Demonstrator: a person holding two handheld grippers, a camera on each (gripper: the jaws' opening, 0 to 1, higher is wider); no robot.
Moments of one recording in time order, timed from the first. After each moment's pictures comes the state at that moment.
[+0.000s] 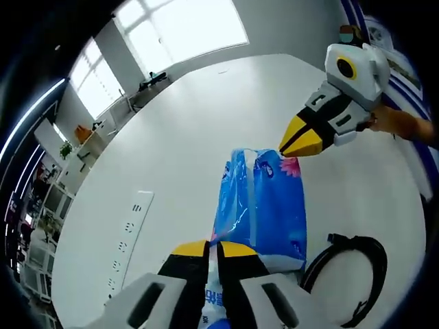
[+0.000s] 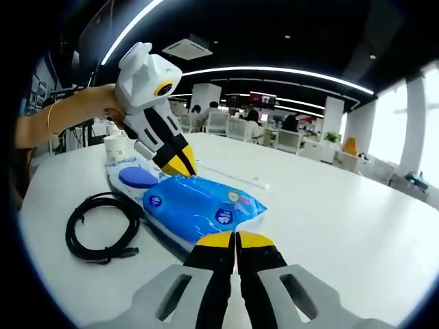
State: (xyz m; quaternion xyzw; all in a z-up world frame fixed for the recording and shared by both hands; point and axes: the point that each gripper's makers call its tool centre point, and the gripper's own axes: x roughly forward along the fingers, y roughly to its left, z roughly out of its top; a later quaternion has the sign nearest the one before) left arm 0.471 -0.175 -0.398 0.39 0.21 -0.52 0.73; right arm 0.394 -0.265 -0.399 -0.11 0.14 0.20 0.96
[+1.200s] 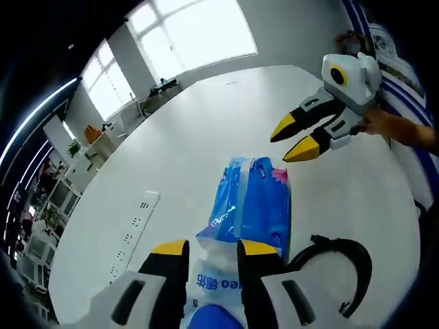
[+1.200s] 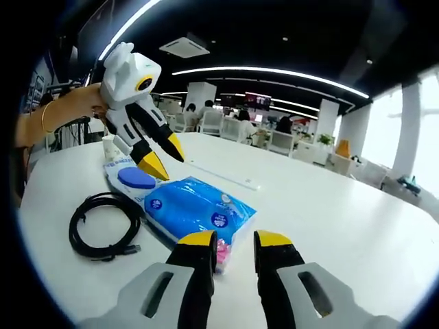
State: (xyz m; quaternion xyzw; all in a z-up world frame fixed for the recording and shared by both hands) left arm 0.452 -0.156 -0.377 0.35 0.20 -0.51 0.76; right arm 0.381 -0.273 -0.385 -0.13 0.13 0.18 0.97
